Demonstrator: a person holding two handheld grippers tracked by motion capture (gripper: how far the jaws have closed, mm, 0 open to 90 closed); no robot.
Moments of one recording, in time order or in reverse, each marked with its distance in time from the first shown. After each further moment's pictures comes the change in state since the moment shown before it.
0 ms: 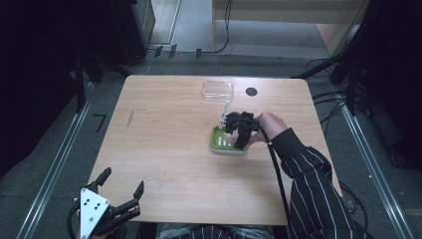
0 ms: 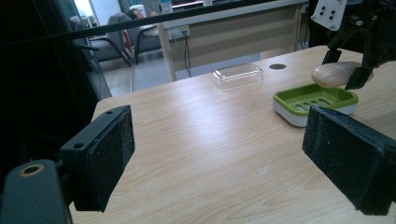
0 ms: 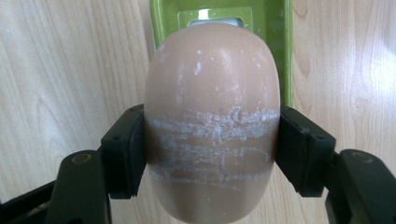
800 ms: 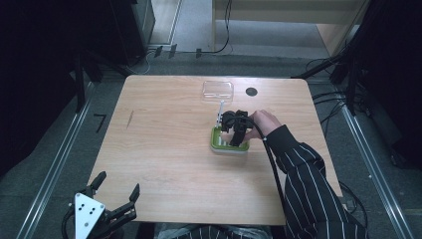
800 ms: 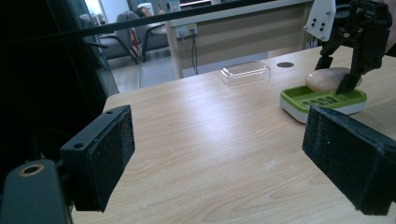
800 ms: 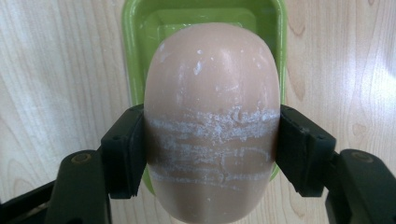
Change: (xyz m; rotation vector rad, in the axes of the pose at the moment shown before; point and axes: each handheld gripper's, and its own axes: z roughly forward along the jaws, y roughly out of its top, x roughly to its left) left arm 0.002 -0.003 -0.010 0.005 0.034 -0.005; right arm -0.013 0.012 0.022 -0.006 0.009 -0.039
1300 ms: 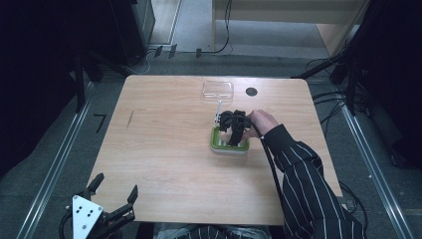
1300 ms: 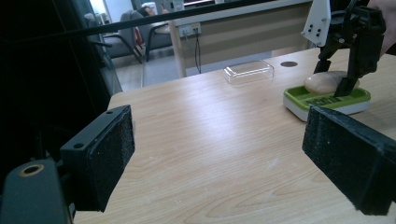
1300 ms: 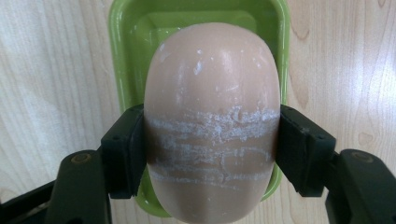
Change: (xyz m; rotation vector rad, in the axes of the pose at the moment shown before) left arm 0.001 -0.001 -0.005 0.003 0.015 -0.003; right arm -0.005 0.005 0.011 0.012 0.012 -0.003
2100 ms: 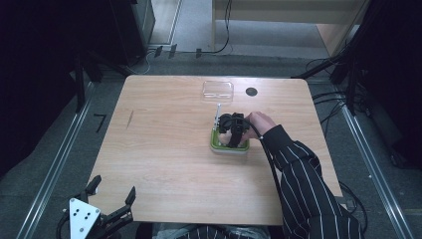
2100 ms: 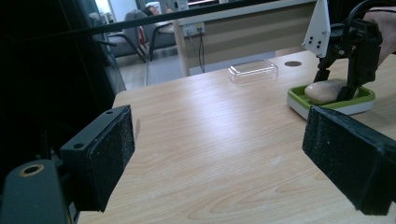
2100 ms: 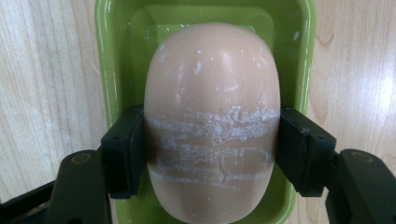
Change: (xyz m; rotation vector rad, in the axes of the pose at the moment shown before) left arm 0.001 -0.001 -0.005 0.001 0.016 -0.002; right arm -0.003 0.000 0.019 -0.010 0.032 -0.050
